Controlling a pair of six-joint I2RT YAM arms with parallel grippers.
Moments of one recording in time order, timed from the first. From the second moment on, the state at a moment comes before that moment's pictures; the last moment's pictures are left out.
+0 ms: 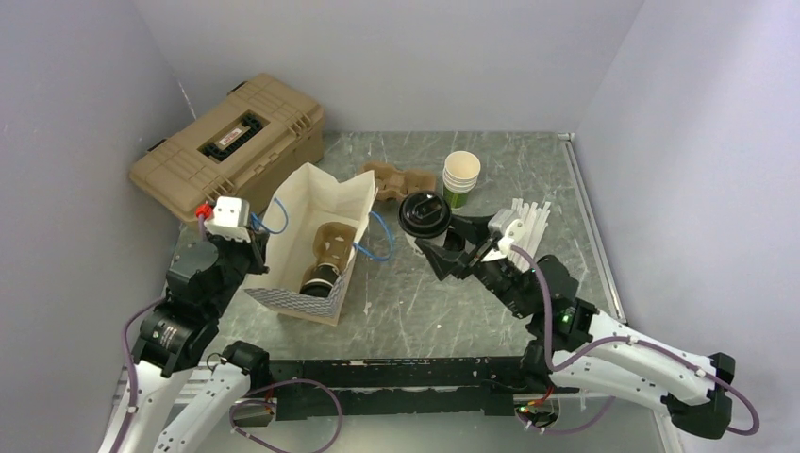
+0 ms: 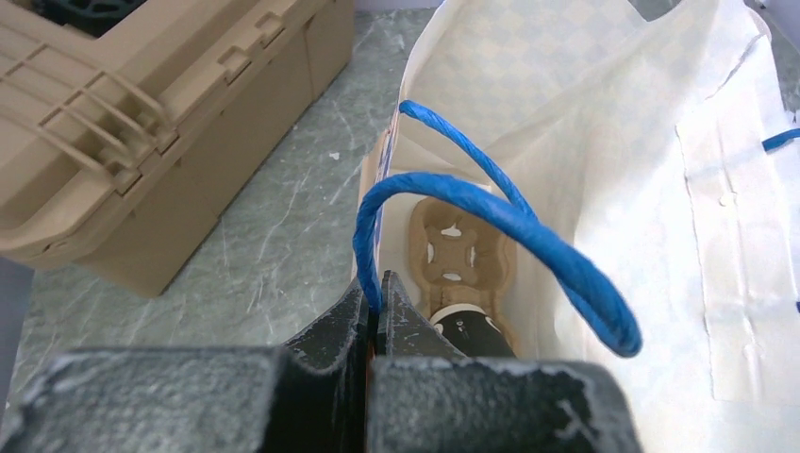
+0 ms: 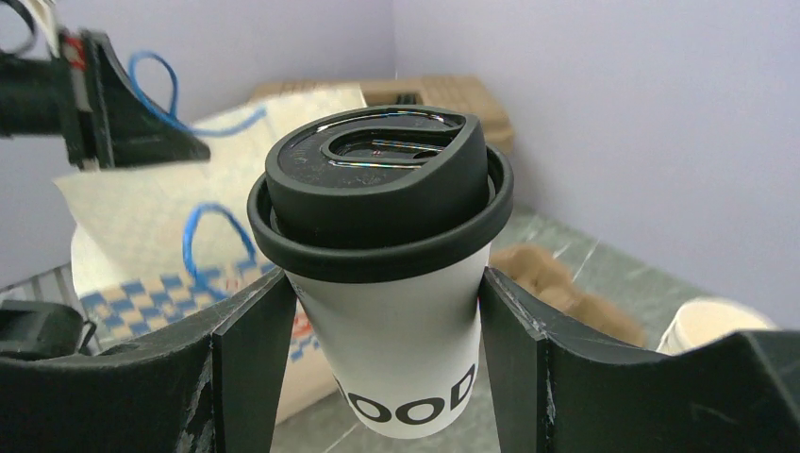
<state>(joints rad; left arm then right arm) -0.39 0.50 0.88 -0.62 -0.17 -0.13 1.09 0.65 0.69 0.26 0.24 -0.08</state>
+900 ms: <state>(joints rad) -0.39 0.45 0.81 -0.61 -0.23 -0.17 1.09 1.20 0.09 1.14 0.34 0.21</state>
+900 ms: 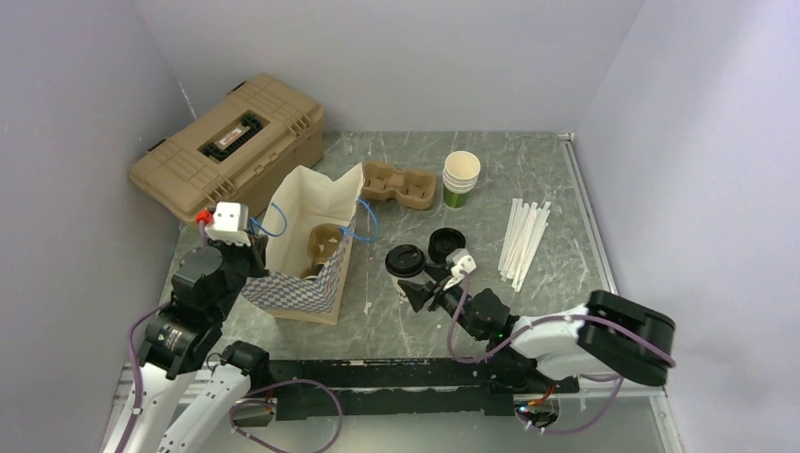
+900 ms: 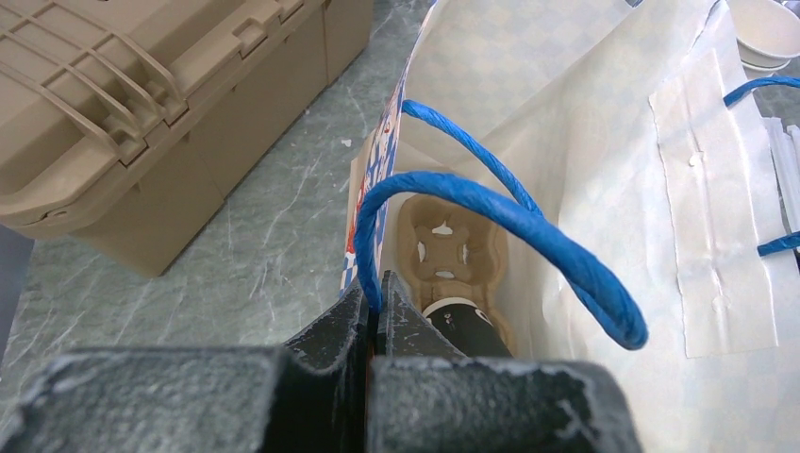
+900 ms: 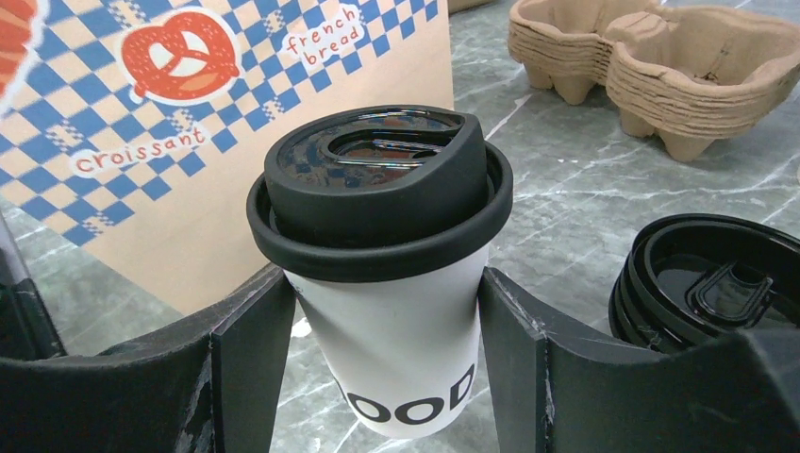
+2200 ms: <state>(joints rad) -0.34 0.44 0.81 -0.59 -0.15 -0.16 1.11 1.35 0.02 1.42 0.33 0.16</state>
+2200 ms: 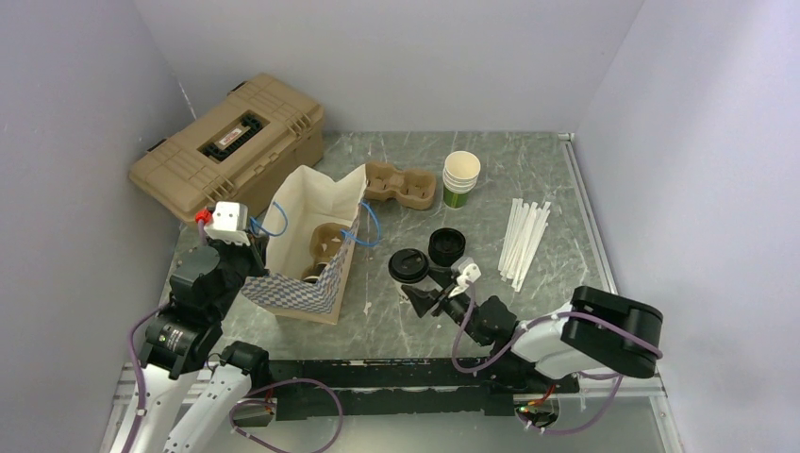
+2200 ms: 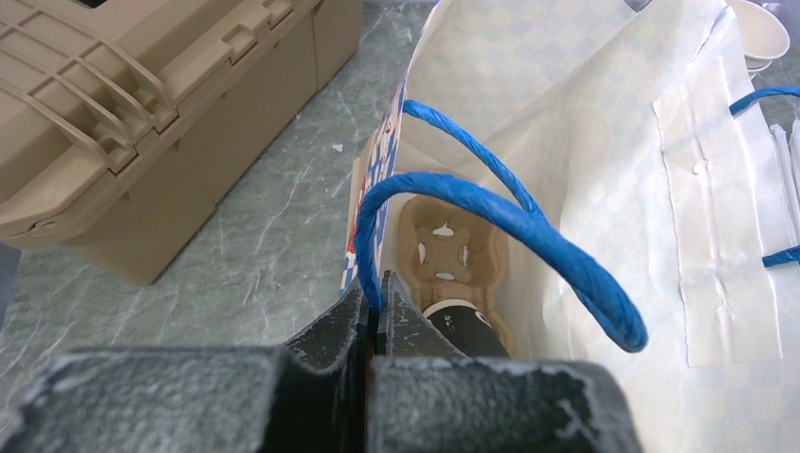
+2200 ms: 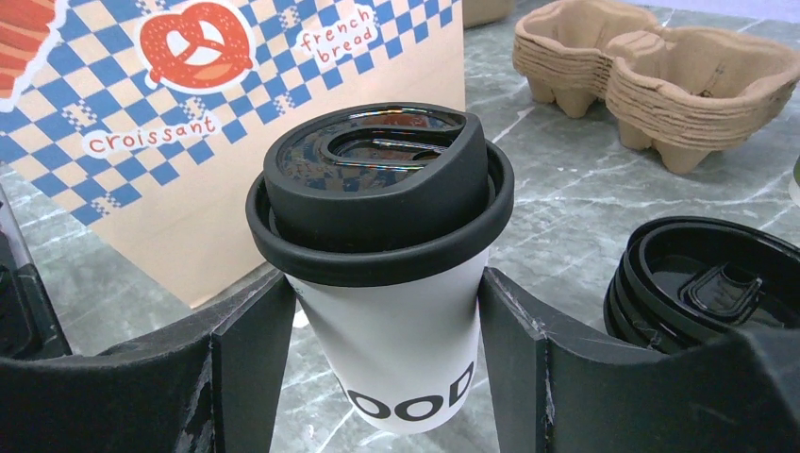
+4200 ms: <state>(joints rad) -0.31 0.44 0.81 -0.59 -0.12 -0.16 1.25 1.06 0.09 0.74 0.33 0.15</state>
